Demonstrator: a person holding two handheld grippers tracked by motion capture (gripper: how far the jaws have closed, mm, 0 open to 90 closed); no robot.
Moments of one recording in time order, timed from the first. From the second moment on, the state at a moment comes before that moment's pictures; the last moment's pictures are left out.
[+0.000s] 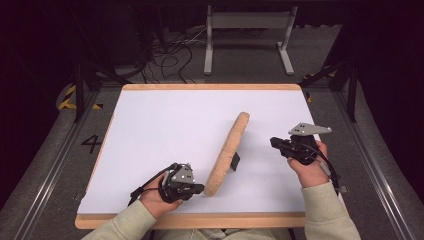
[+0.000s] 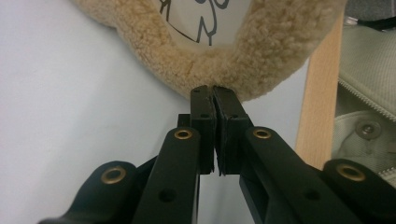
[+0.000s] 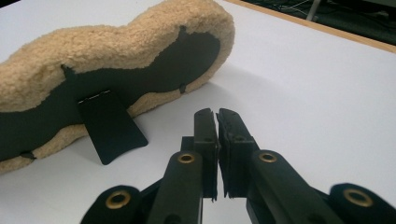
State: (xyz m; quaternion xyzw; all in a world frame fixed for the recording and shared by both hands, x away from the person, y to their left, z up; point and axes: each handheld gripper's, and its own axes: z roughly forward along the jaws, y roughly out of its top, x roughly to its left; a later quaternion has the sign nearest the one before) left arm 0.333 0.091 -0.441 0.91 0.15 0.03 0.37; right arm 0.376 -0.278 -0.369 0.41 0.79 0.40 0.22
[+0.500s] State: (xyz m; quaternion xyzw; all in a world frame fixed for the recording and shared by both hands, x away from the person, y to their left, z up) left arm 0.328 0.068 -0.444 0.91 0.13 0.01 0.38; right arm 0.373 -0.274 -0.358 0.42 0.78 0.42 0.20
